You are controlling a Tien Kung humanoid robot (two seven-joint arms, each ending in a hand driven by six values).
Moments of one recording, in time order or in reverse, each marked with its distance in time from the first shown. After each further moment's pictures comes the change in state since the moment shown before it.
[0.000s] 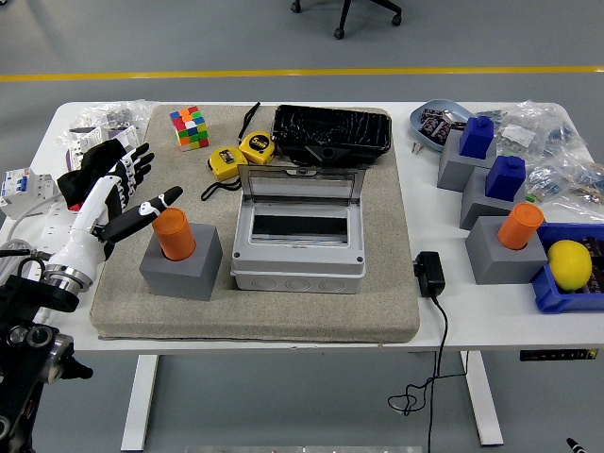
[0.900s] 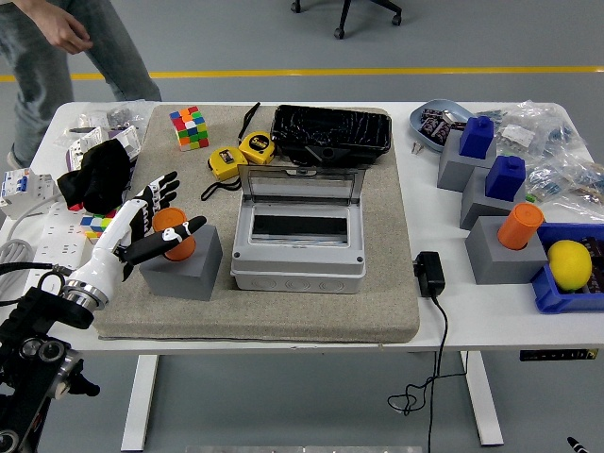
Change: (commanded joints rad) left arm 0.020 -0.003 0.047 -0.002 0.034 -0.032 0.031; right arm 0.001 -0.001 -0.011 0.001 0.020 -0.002 0.006
